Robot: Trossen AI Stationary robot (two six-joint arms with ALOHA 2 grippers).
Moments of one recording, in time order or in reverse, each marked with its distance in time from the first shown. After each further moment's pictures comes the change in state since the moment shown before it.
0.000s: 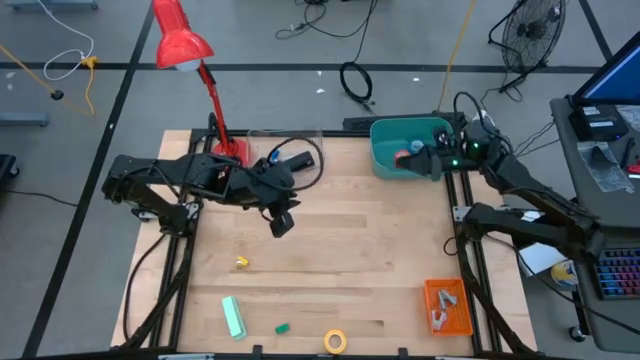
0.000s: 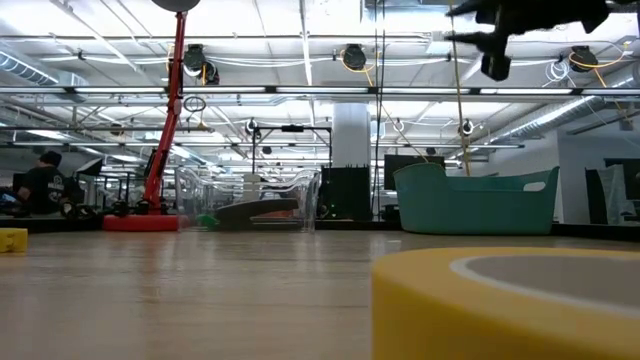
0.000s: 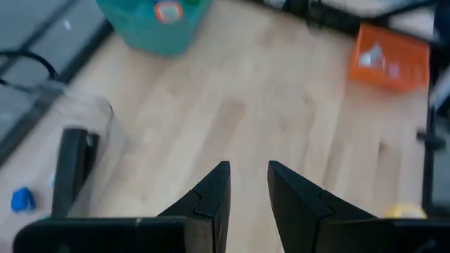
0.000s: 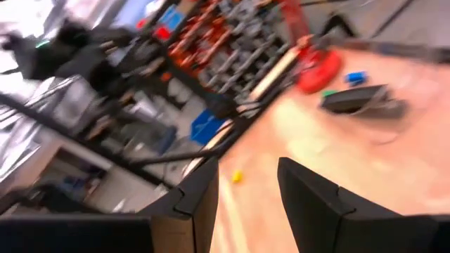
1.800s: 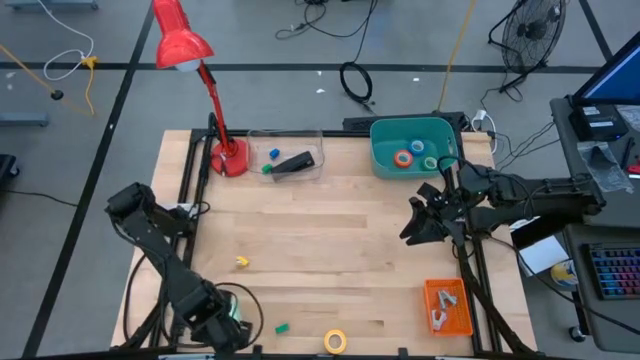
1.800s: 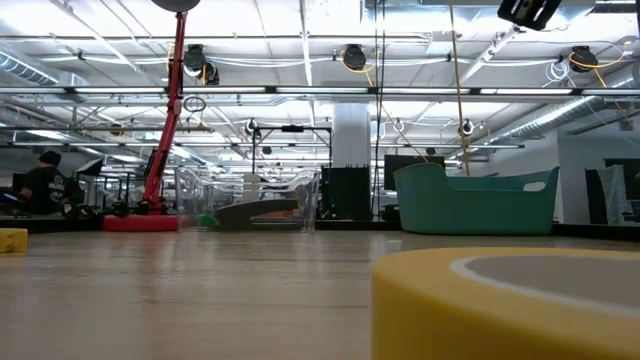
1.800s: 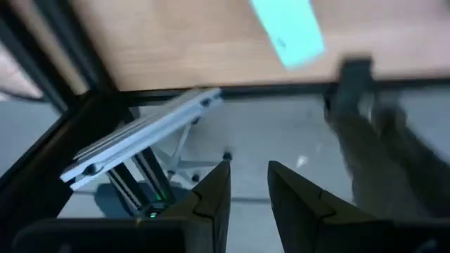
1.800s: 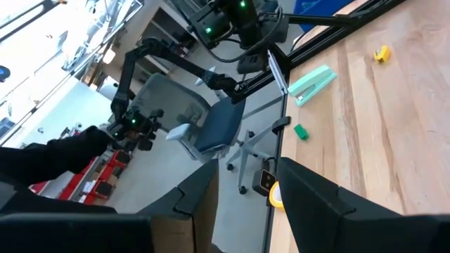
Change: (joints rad) left arm -0.705 0.202 -0.351 0.087 0.687 -1.897; right arm 0.730 0.000 -0.001 -0.001 0.103 0.023
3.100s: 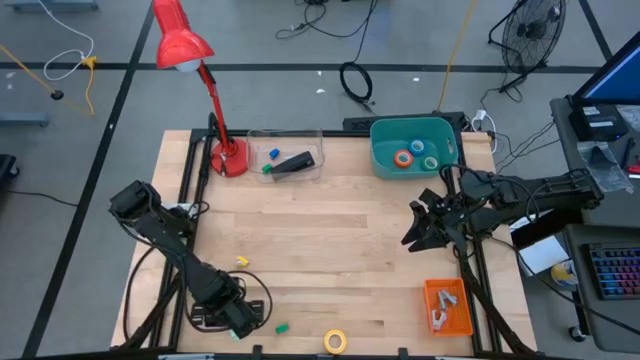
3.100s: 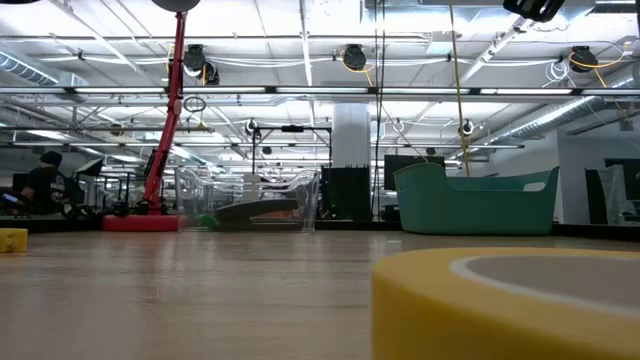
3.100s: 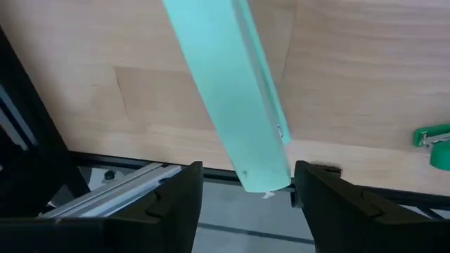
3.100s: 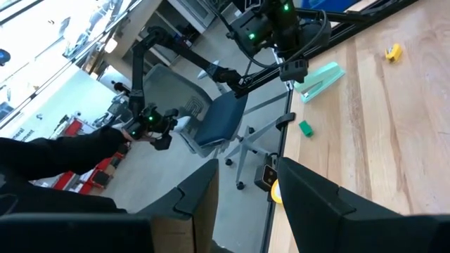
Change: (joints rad) left arm 0.088 0.000 -0.230 0.169 -0.070 -0.077; right arm 0.083 0.000 0.000 0.000 0.061 -0.028
